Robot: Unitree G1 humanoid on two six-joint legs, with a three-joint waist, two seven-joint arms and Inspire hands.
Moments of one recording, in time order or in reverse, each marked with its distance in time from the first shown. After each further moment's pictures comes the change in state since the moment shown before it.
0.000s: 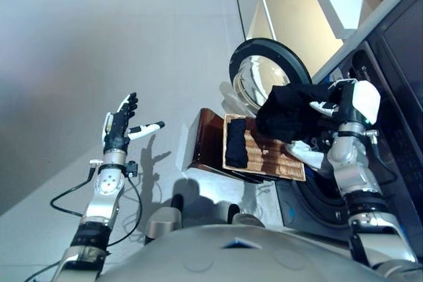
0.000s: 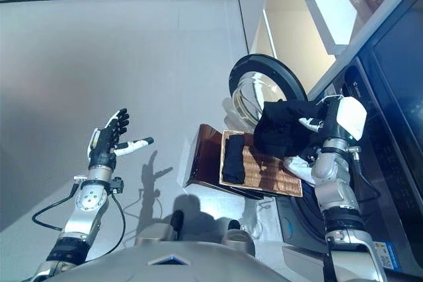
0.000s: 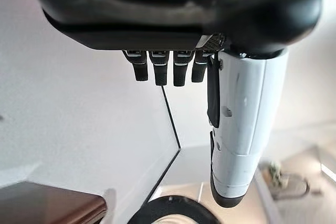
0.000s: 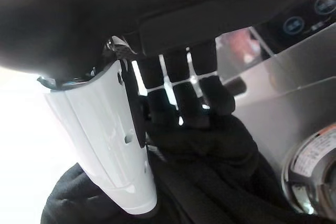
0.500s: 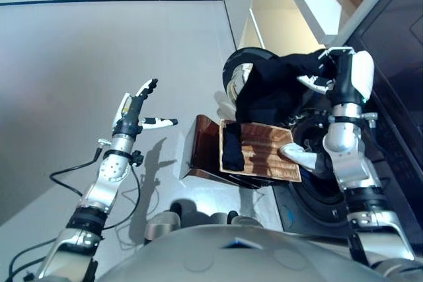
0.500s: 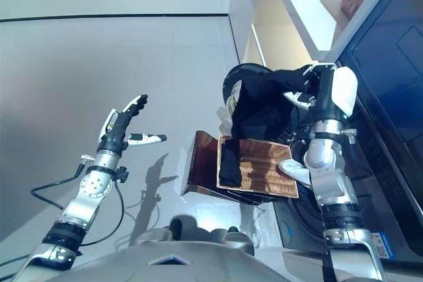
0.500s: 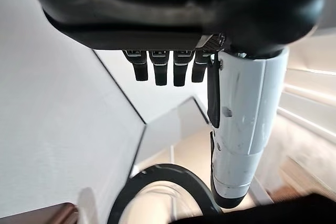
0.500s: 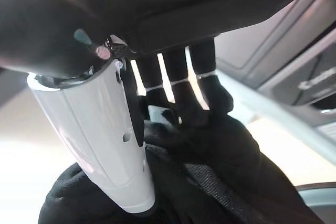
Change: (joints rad) left arm -0.125 0.069 -0.116 0.001 0.114 -0.053 0.000; right arm -0.029 0.014 0.033 -0.208 0.134 -0.108 0.042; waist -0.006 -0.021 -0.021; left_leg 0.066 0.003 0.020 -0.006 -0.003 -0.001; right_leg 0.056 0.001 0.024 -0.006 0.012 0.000
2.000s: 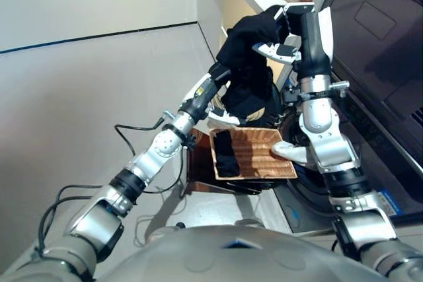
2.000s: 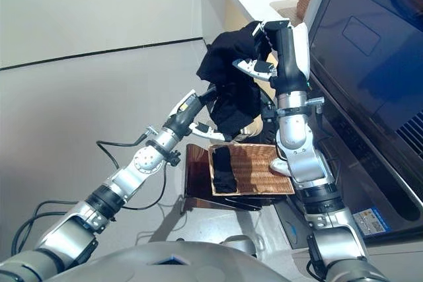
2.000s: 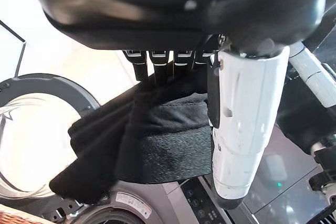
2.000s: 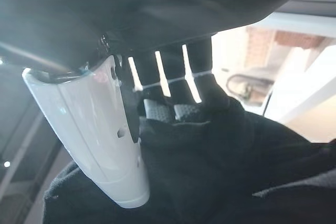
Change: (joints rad) left arm -0.327 -0.135 -0.389 0.012 -0.045 0.027 -0.078; right arm -0.139 0.048 0.156 -0.214 0.201 -0.024 0.107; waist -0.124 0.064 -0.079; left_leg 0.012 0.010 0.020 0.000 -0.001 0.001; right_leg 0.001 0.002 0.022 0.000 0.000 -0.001
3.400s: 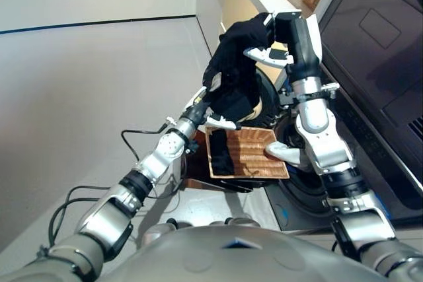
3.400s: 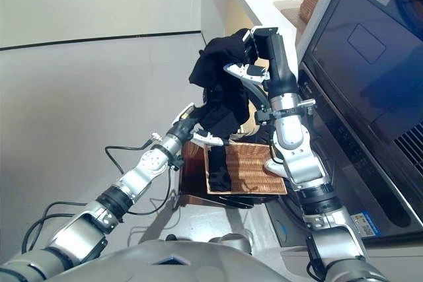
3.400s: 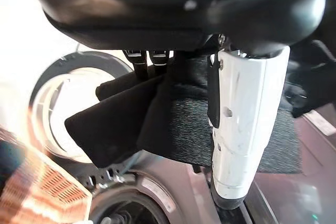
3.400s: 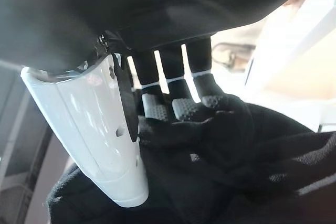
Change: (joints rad) left arm -0.010 -0.083 0.005 0.160 -0.076 0.107 0.000; right arm 0.000 0.007 0.040 0.000 0.163 0.000 0.068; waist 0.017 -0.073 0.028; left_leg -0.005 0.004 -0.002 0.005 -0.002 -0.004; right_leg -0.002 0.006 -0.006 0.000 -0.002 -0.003
